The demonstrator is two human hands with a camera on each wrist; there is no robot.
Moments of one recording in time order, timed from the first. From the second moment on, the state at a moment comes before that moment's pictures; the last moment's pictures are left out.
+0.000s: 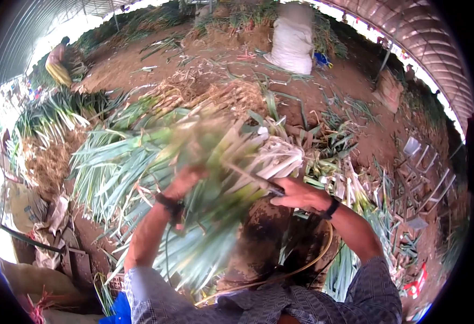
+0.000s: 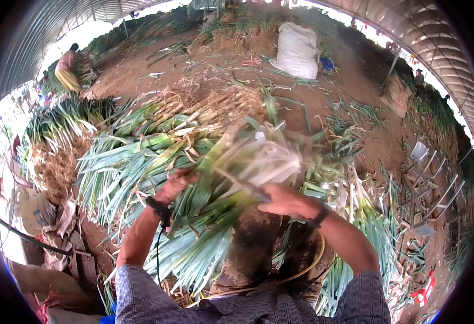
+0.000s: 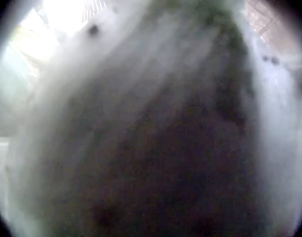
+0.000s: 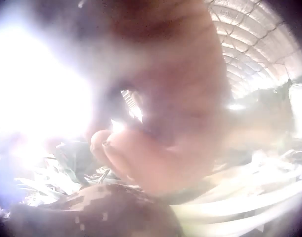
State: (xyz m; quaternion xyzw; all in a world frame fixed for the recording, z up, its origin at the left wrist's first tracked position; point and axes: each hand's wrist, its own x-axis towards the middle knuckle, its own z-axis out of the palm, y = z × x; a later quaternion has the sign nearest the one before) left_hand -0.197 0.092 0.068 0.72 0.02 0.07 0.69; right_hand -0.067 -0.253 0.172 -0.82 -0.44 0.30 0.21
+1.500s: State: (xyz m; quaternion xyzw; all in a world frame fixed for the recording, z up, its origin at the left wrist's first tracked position) left_hand -0.186 -0.005 0.008 0.72 0.10 0.00 0.69; right_hand -0.054 -0.262 0.165 -0.87 -0.41 0.25 0.07
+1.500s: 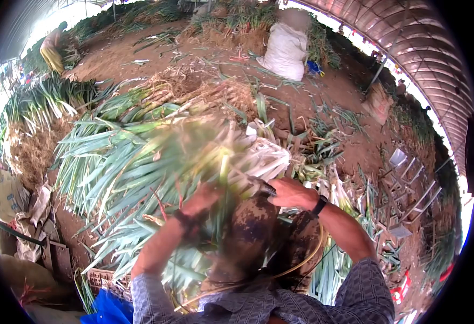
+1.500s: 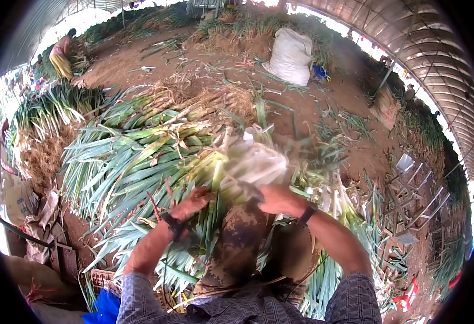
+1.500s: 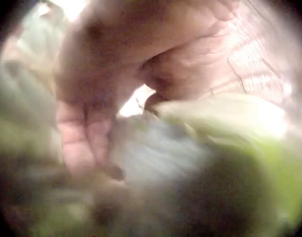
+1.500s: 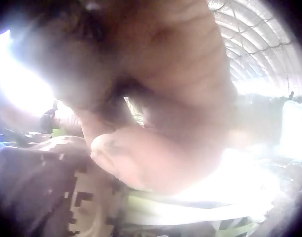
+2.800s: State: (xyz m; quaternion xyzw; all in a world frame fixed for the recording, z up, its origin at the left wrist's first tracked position) left_hand -0.141 0.017 0.010 0.58 0.19 -0.04 0.79; right_hand -0.020 -0.281 0.073 -0.85 -0.44 0.12 0.27
